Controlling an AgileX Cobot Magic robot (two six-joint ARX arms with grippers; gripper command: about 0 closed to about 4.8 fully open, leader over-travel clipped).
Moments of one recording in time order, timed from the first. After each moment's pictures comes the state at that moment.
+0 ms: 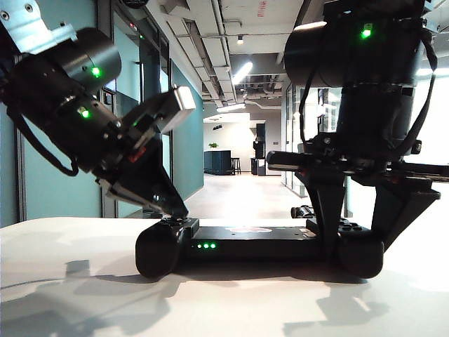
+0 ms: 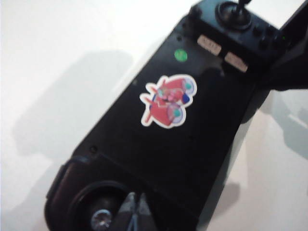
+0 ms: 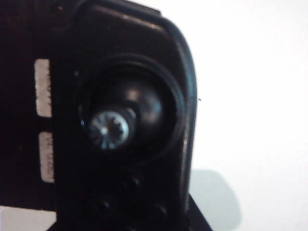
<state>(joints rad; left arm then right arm) -0.47 1.60 0.84 -0.12 0.56 0.28 0.60 1.61 0.99 -0.73 0.06 0.57</state>
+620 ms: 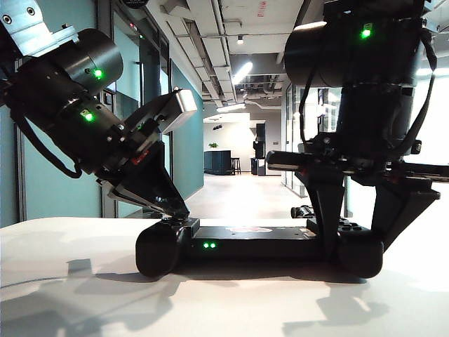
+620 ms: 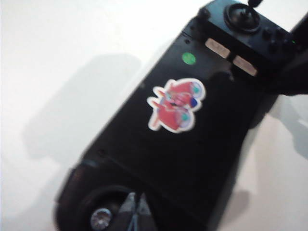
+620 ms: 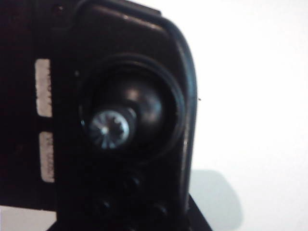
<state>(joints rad) -0.47 1.61 0.84 -0.10 0.54 0.28 0.60 1.61 0.99 -0.73 0.06 0.58</state>
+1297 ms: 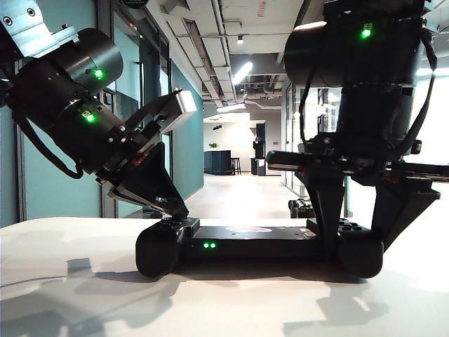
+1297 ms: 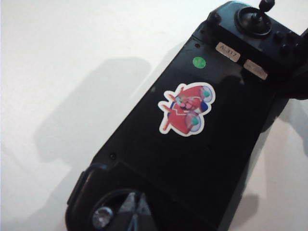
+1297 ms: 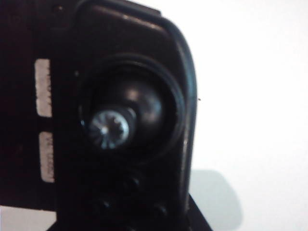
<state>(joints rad) -0.47 1.61 0.84 -0.08 0.52 0.27 0.60 1.61 0.99 -0.73 0.06 0.58</state>
